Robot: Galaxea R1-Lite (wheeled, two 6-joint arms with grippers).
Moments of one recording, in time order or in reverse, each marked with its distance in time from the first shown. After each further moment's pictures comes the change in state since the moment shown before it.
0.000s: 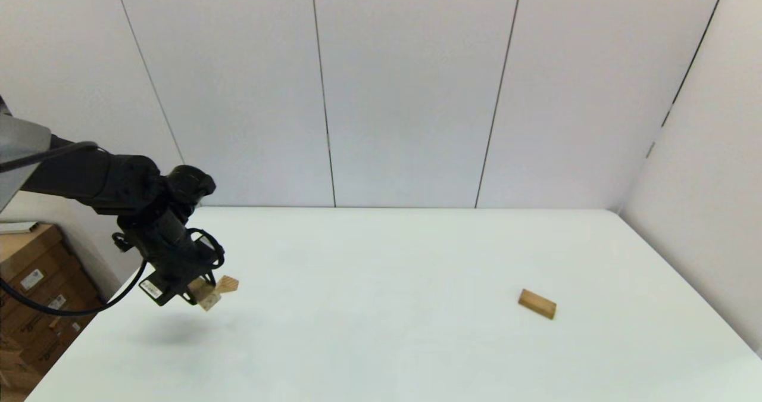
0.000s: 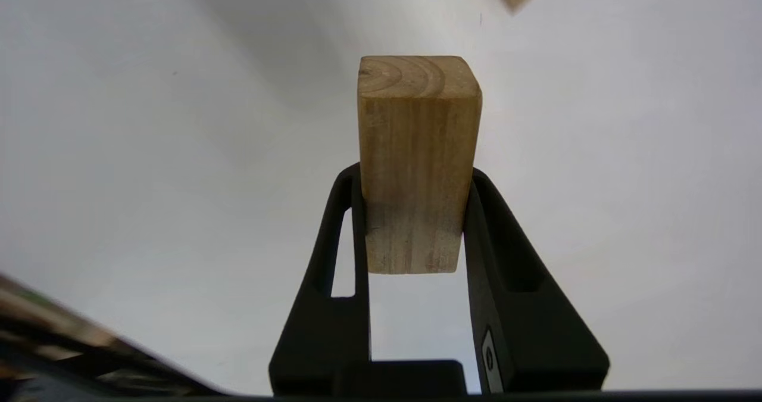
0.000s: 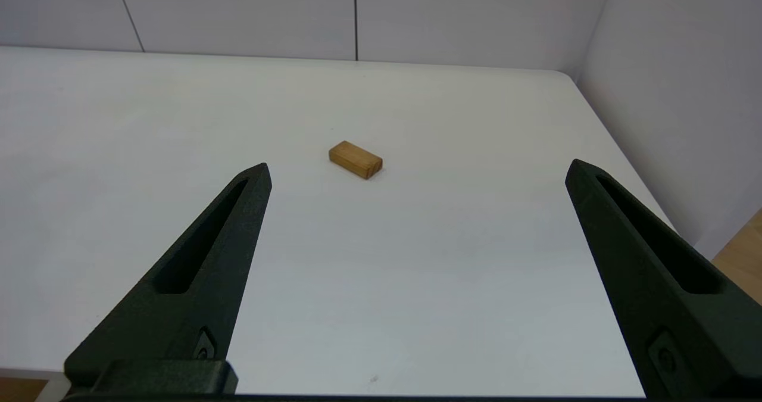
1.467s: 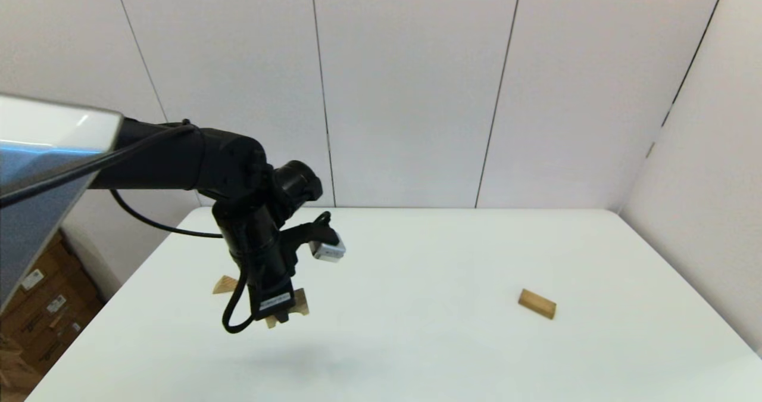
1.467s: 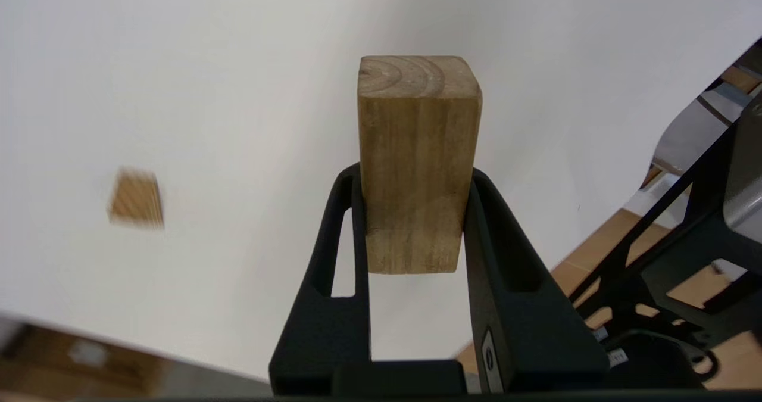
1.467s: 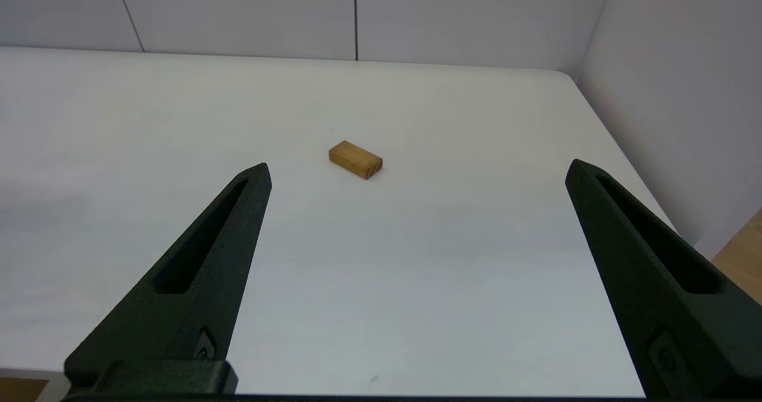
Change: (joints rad) left arm -0.452 0.029 -0.233 0.292 -0.049 1.704; right arm 0.000 0.000 0.000 0.000 0.000 0.000
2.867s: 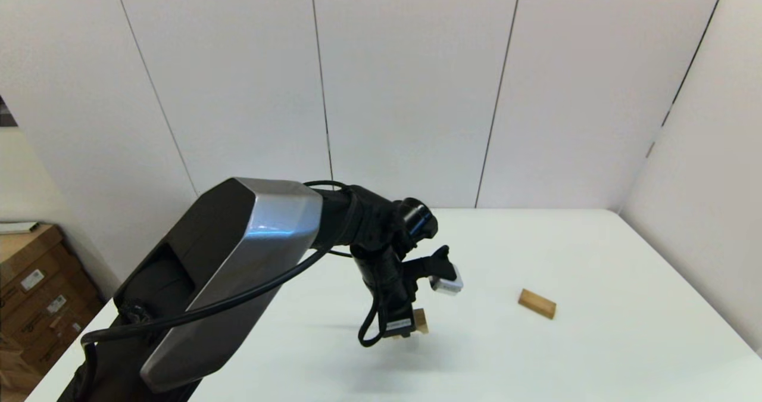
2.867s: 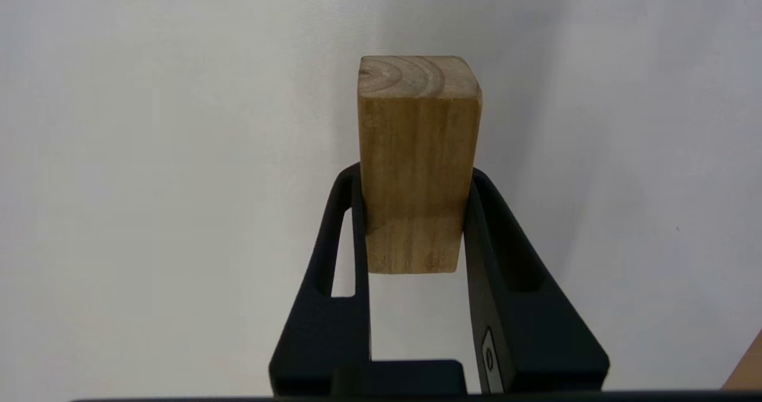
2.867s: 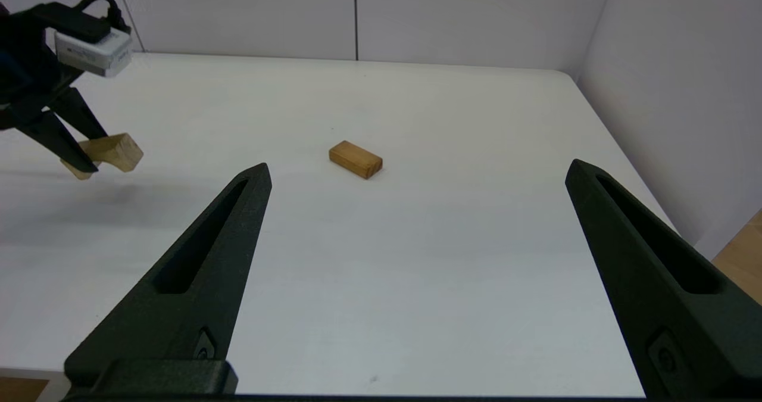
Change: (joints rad) left arm -0.252 0.406 -0.404 -0.153 -0.144 0.078; right arm 0.000 0.000 0.000 0.000 0.000 0.000
